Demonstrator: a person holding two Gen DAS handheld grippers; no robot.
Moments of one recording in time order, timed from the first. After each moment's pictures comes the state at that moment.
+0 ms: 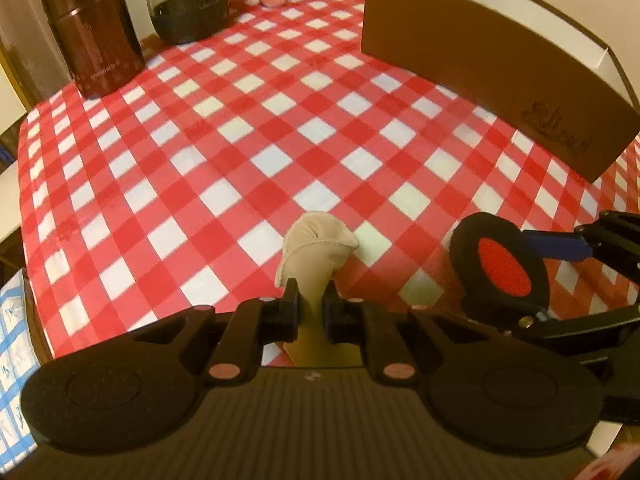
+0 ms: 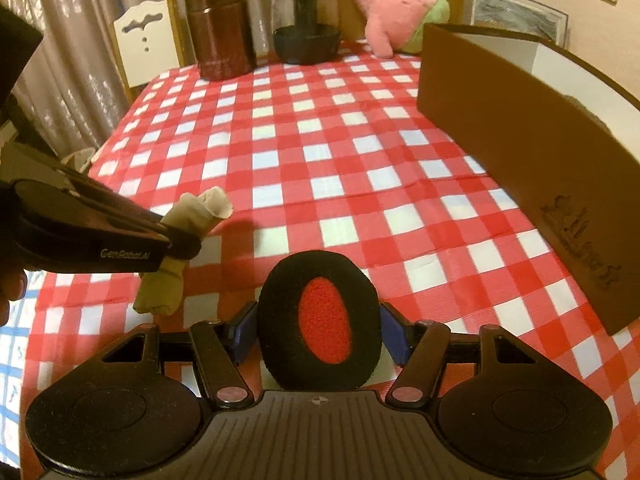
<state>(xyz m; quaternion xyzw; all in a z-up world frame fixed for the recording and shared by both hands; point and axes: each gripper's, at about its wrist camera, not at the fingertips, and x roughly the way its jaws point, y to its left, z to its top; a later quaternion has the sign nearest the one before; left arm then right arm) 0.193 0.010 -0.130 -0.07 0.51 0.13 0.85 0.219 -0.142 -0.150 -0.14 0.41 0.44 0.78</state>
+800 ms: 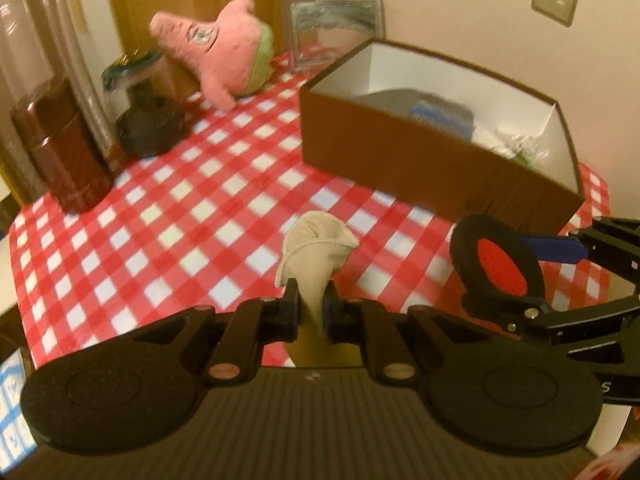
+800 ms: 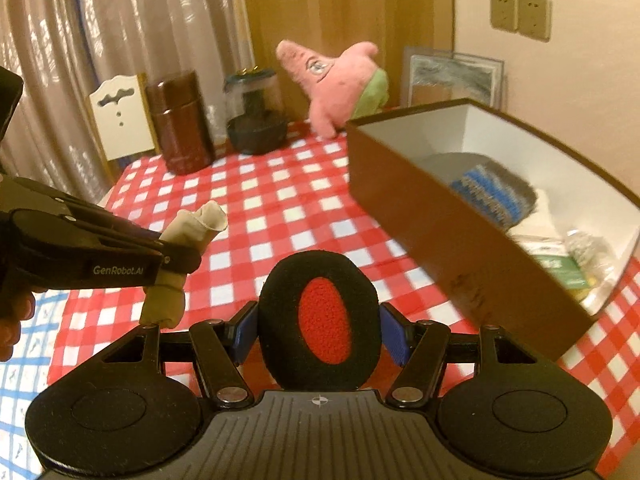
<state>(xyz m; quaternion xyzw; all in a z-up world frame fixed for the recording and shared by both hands) 0.244 -0.028 -0.054 -0.03 0.44 0.09 0.90 0.261 -0.189 -0.077 -0.09 0.35 0.41 0.83</state>
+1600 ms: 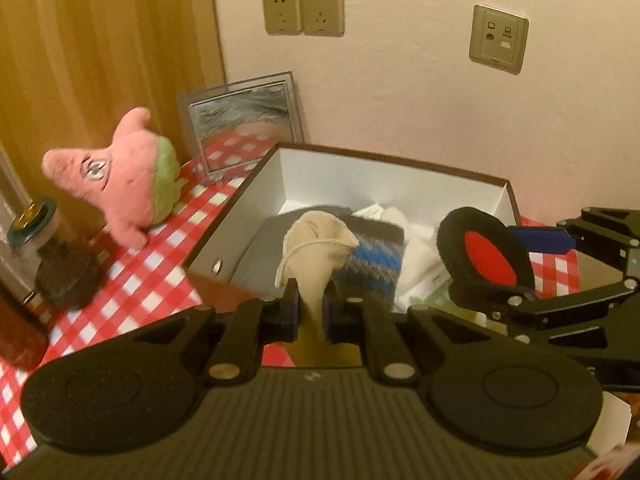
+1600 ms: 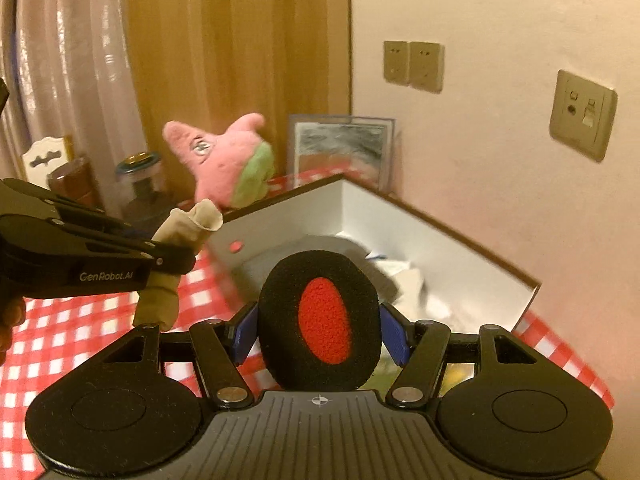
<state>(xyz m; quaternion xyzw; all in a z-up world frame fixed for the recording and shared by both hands) 0.388 -0.089 -0.007 0.03 0.37 0.01 0.93 0.382 -0.248 -0.027 -0.07 0.30 0.33 0.89</state>
